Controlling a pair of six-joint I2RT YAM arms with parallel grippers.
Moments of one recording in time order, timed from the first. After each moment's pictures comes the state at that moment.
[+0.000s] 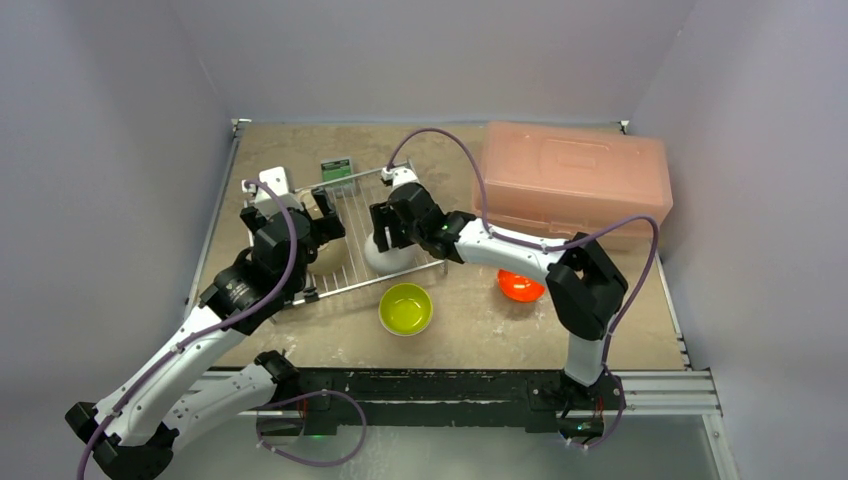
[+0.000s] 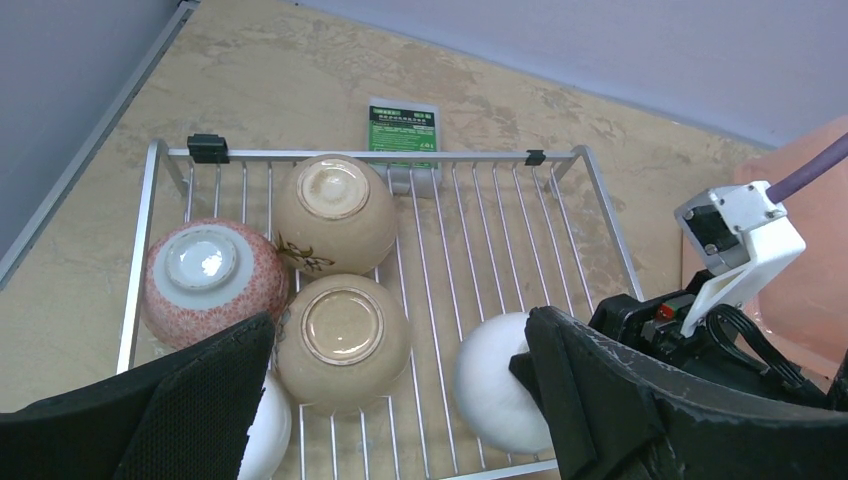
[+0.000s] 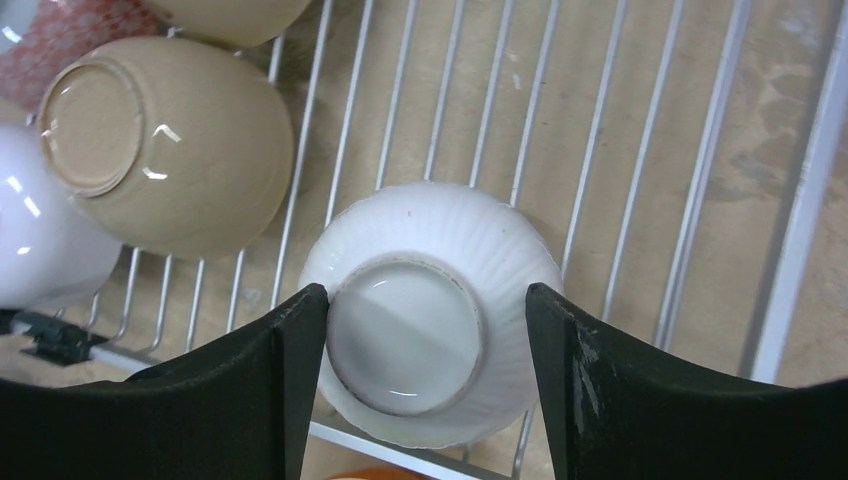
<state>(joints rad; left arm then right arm) -0.69 0.80 0.95 -0.50 -0.78 -0.48 0.90 1.85 1.37 -0.17 0.18 0.43</state>
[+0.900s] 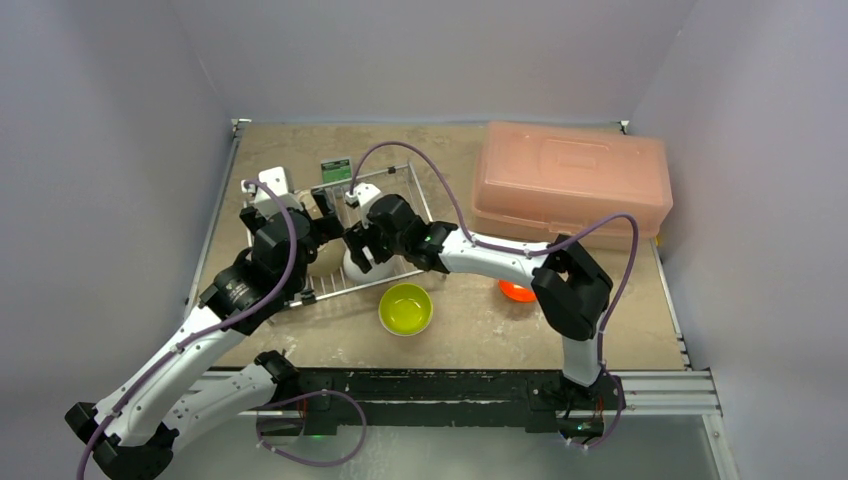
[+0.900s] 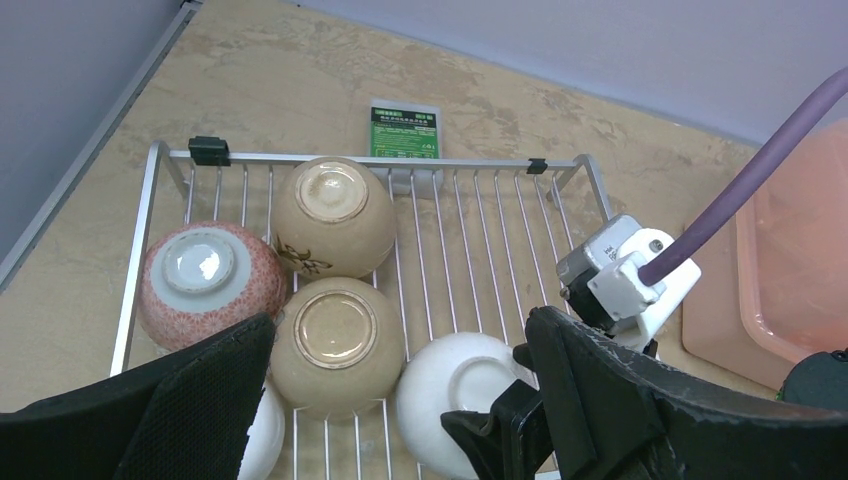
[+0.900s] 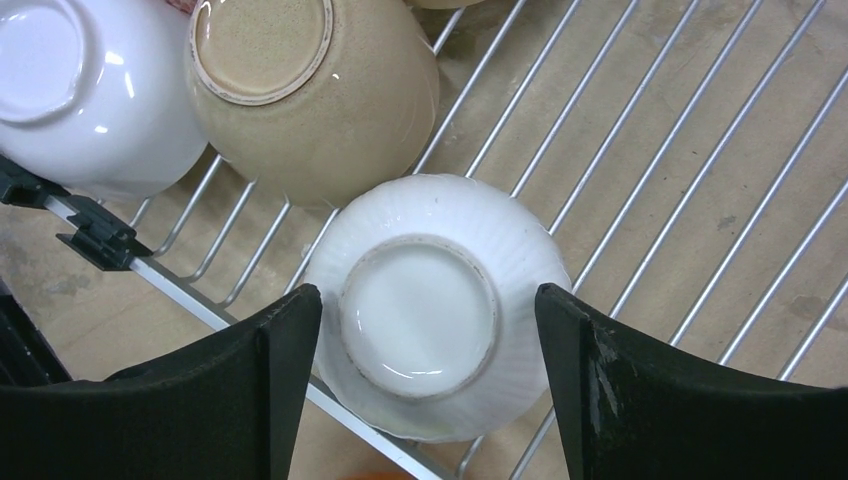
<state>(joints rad) -0.69 0.80 0.95 -0.50 -0.79 -0.48 0.99 1.91 1.41 -0.09 0.01 0.19</state>
